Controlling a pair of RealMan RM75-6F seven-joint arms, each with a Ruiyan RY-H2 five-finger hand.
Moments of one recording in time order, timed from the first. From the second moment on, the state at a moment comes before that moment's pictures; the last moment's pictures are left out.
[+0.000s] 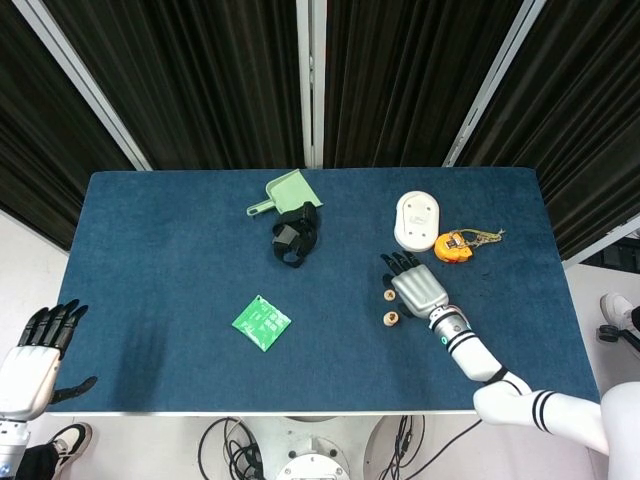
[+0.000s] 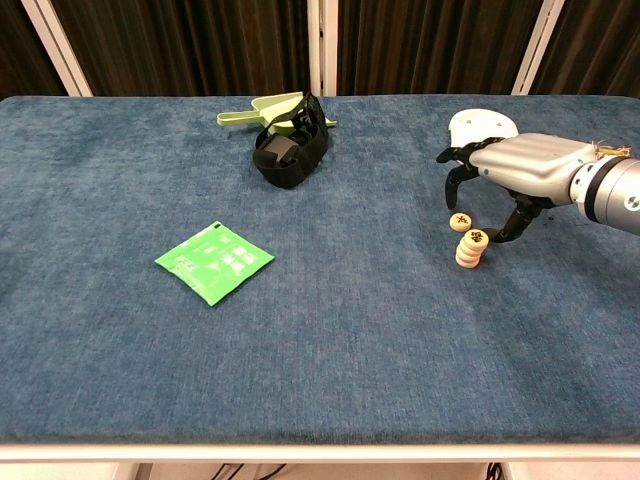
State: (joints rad) left arm -0.05 -1.05 0.04 -1.68 1.62 1.51 0.02; right arm 0.74 -1.55 0.08 -1.29 -1.17 0.83 -0.36
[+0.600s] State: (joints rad) left arm -0.05 -1.05 0.04 -1.68 1.62 1.51 0.00; right arm 0.75 -1.59 0.09 -1.24 -1.21 0.83 -0.32
